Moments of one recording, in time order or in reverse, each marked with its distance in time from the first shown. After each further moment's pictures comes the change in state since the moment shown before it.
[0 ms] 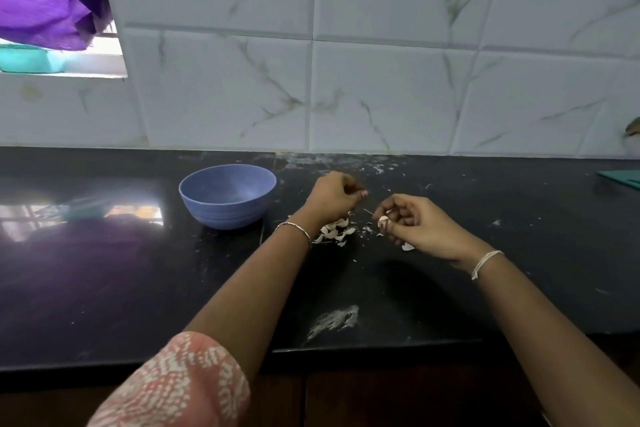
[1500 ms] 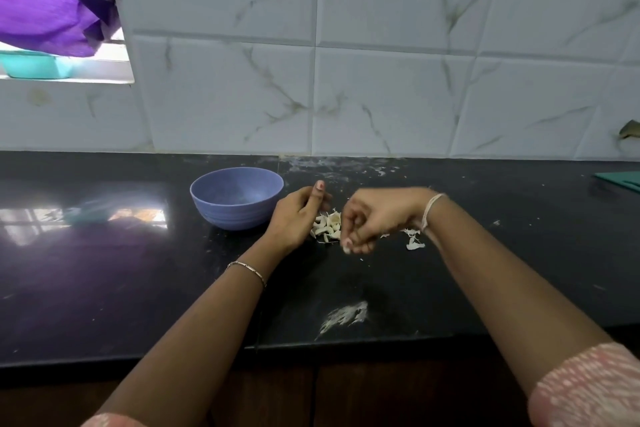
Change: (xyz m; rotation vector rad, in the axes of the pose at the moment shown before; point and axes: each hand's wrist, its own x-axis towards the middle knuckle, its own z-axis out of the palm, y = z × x) left_hand -0.057 -0.043 -0.029 -0.317 0.184 -0.026; right_hand 0.045 -0.067 0.024 -0.176 -0.664 0.106
